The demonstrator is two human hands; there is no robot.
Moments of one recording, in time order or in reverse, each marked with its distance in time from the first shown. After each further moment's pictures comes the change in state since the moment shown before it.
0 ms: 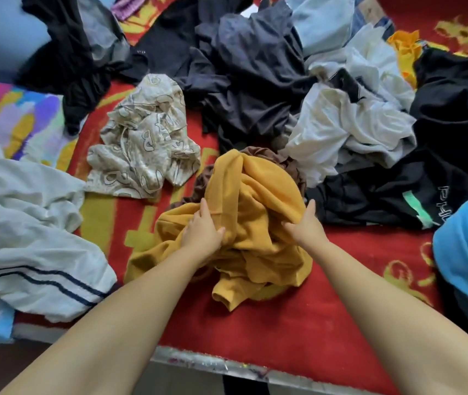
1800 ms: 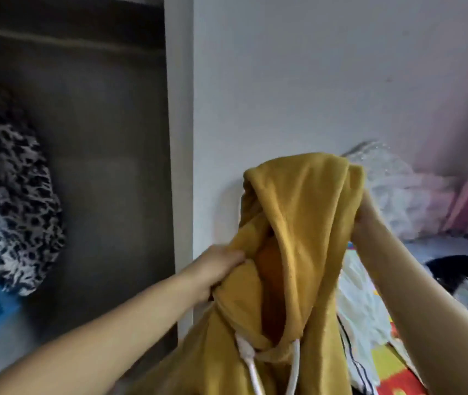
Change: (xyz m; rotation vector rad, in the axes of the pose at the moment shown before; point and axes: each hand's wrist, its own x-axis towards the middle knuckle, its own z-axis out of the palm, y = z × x) left_hand -0.785 -0.344 -0.147 -1.277 0.924 -0.082; right_hand -0.798 -0.220 0.125 0.539 -1.006 -1.208
